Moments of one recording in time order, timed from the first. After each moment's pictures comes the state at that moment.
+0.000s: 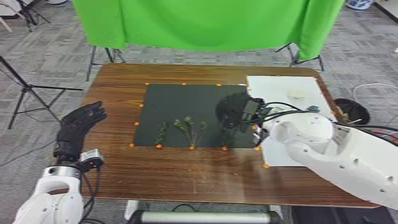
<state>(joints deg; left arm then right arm) 116.0 -62.8 -97.2 -107.5 61.0 9.6 13.3 -50.9 -35.9 27.6 -105.8 -121.9 -4.1 3.4</state>
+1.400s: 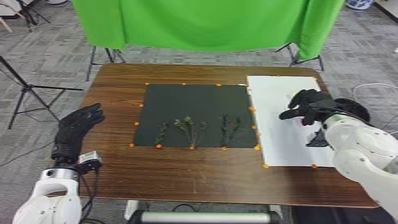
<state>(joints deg) 117.1 -63.0 -98.0 -107.8 61.1 9.4 13.2 -85.0 -30.0 64.6 -108.4 -116.5 -4.6 27.2</state>
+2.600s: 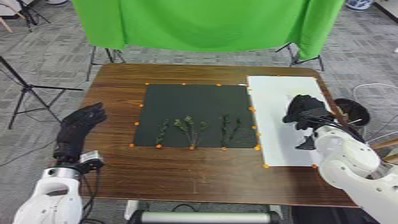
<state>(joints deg) 116.6 -62.3 -97.7 -107.7 61.0 9.0 13.3 -81.6 -31.1 55.1 -102.5 -116.6 12.1 25.1</state>
